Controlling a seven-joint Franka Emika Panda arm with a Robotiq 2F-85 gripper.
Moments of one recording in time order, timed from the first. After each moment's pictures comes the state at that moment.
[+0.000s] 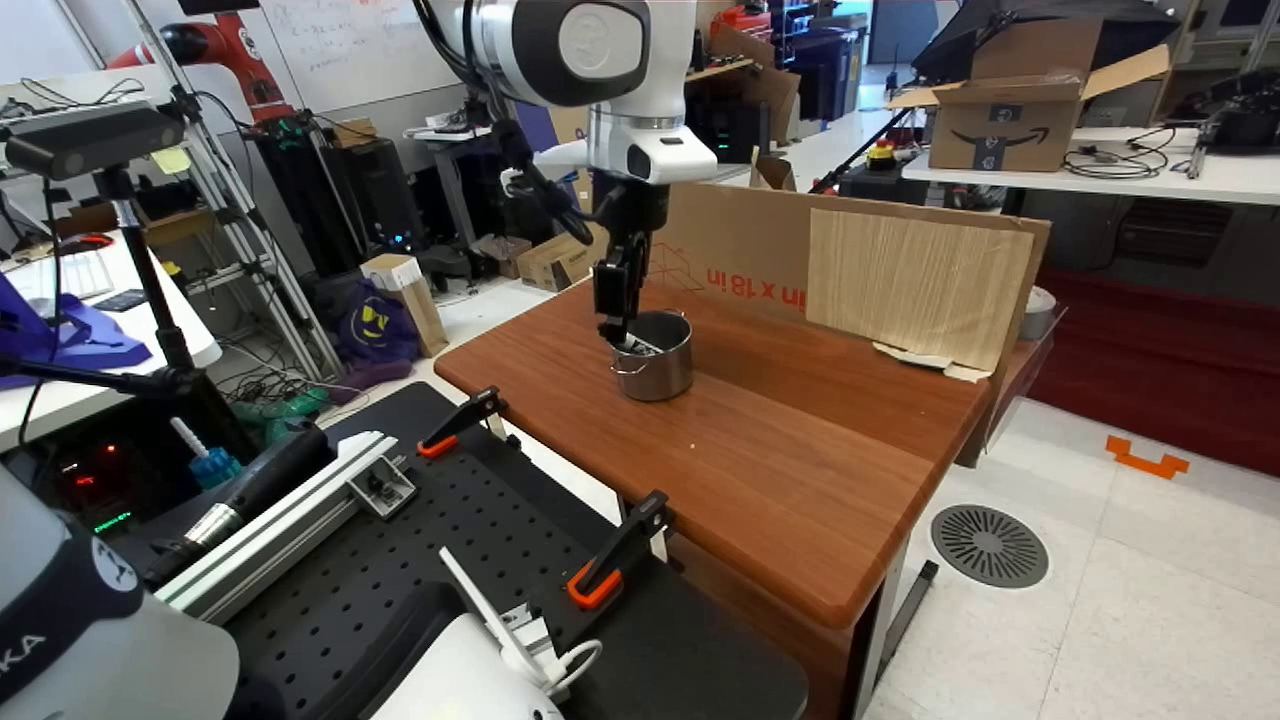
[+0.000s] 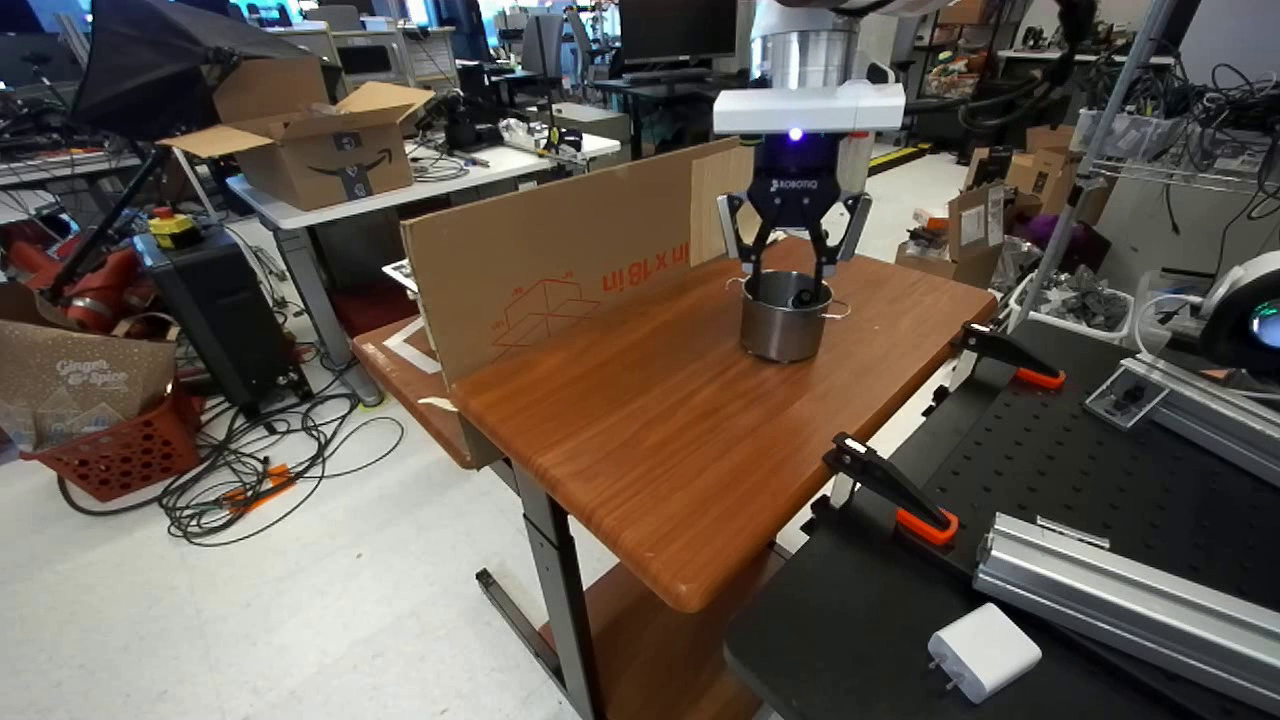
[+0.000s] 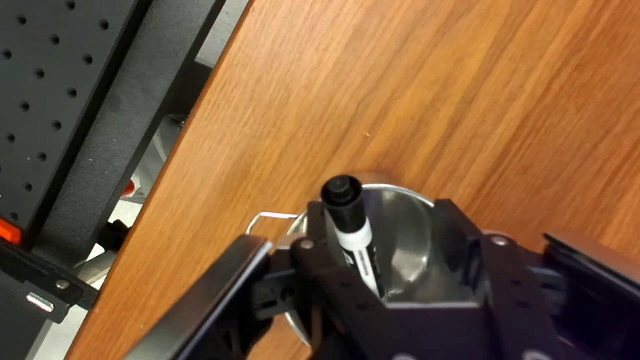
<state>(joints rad) 0.06 0.30 0.00 -2.29 0.18 2.44 0.88</state>
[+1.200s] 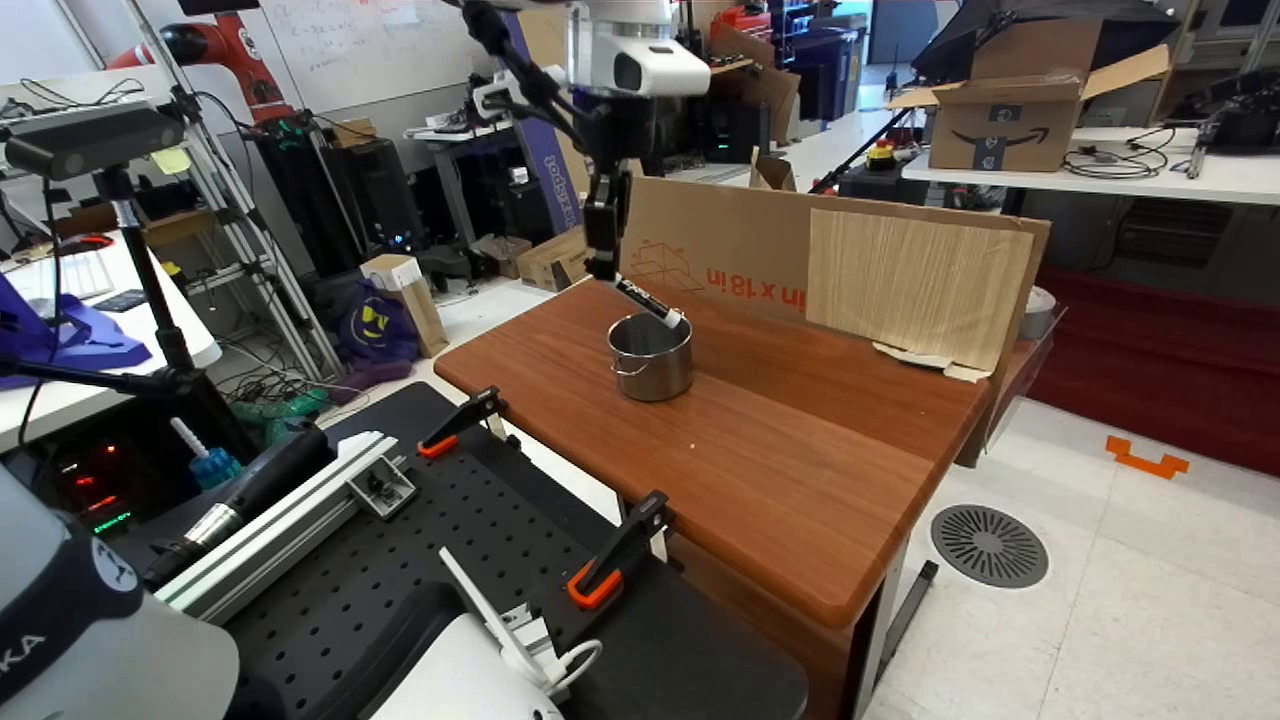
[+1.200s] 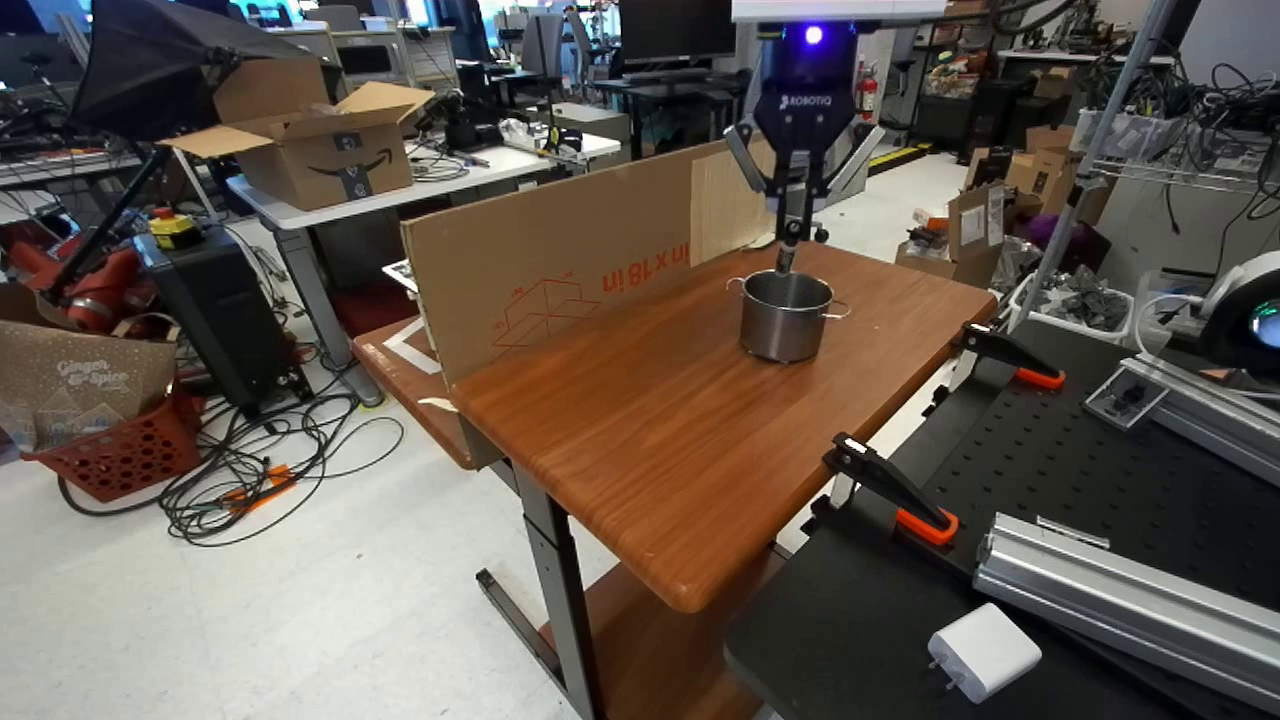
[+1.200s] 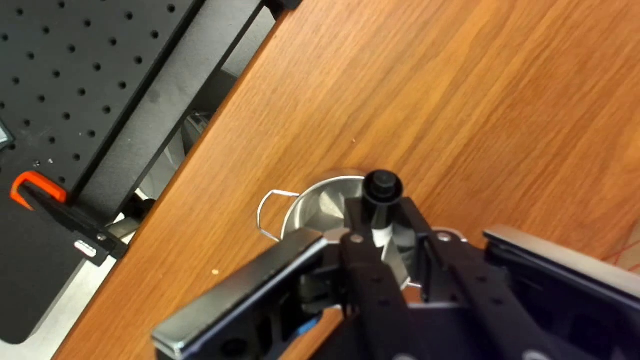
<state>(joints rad) 0.06 0.12 0.00 -2.31 0.18 2.30 0.80</state>
